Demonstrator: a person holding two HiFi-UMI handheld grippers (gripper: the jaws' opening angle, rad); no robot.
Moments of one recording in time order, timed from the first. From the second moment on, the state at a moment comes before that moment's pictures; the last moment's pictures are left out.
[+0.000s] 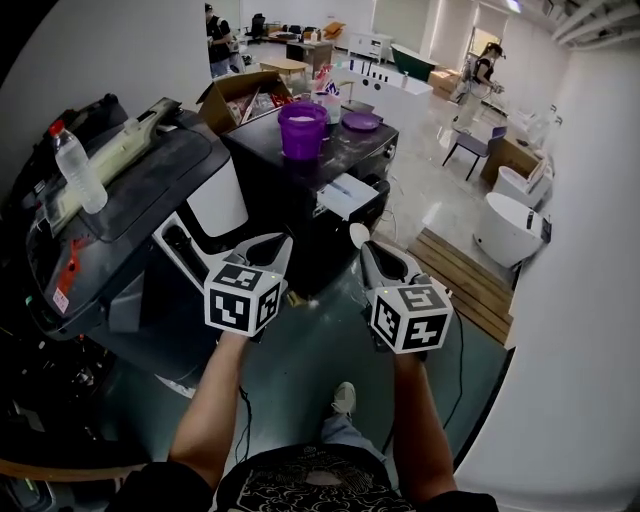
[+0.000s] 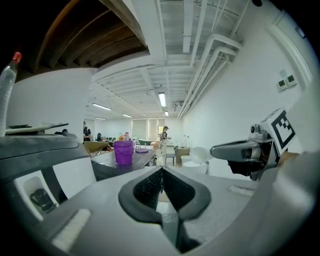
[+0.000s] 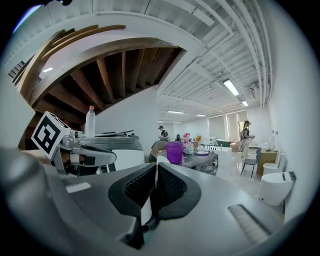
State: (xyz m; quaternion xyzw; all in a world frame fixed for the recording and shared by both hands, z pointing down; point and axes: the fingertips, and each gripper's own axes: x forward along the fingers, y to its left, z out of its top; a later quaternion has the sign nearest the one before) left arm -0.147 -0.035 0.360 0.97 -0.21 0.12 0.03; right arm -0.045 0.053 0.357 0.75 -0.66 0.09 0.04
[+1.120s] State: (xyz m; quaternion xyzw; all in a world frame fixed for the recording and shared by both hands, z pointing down) left arm 0.017 -0.160 0.362 0.95 -0.27 0.15 0.04; right arm 0.123 -0.088 0.361 0.68 -0.72 0.10 0.06
